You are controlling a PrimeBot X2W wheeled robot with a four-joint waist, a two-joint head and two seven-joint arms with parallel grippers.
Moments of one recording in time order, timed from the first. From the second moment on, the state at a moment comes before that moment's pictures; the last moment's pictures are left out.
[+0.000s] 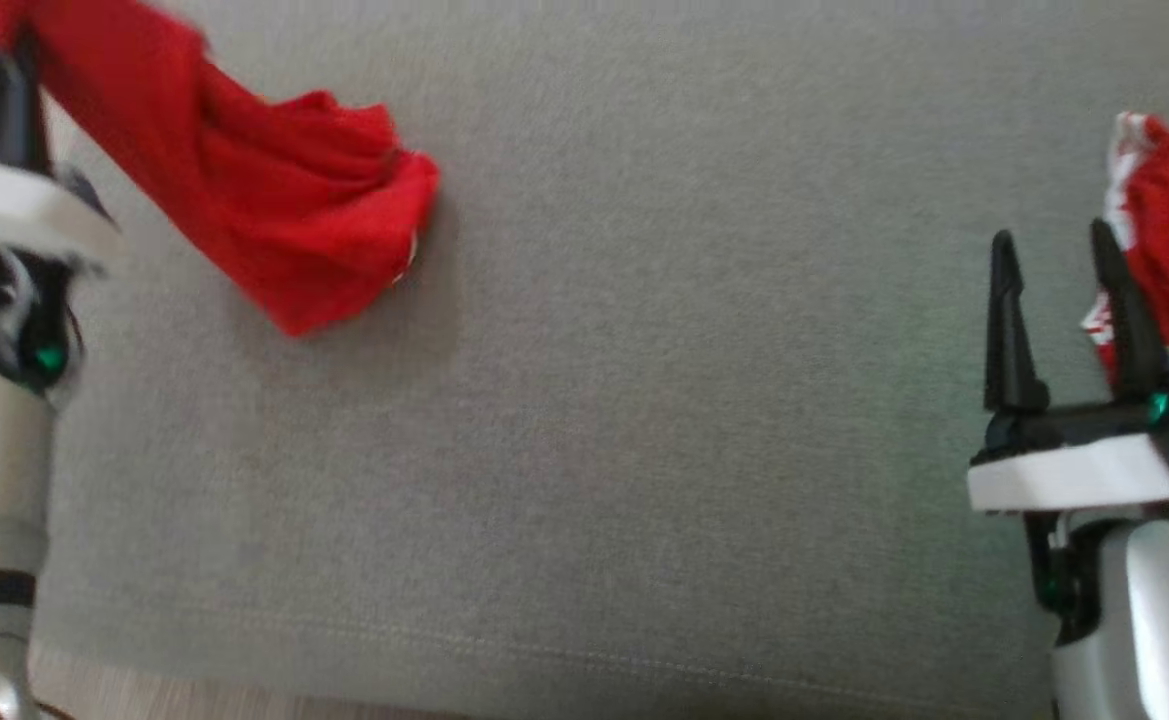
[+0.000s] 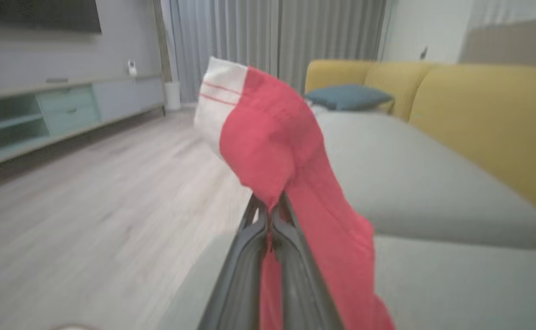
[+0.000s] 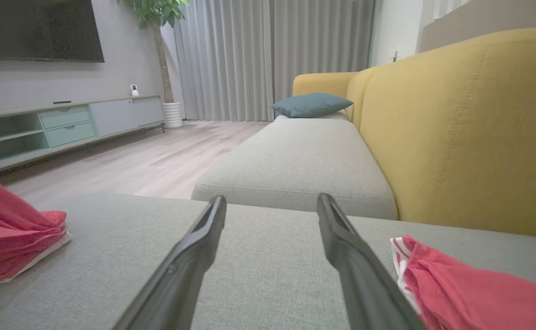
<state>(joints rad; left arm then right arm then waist) -0.76 0.36 -0.18 0.69 -0.43 -0.10 -0.25 -0.16 -0.05 -0.05 0.00 0.04 0.13 -0.15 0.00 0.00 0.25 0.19</state>
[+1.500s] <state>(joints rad) -0.65 0.05 -0.58 0.55 -0.43 -0.03 -0.25 -0.16 -0.05 -0.01 0.14 0.14 0.13 -0.24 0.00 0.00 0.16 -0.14</state>
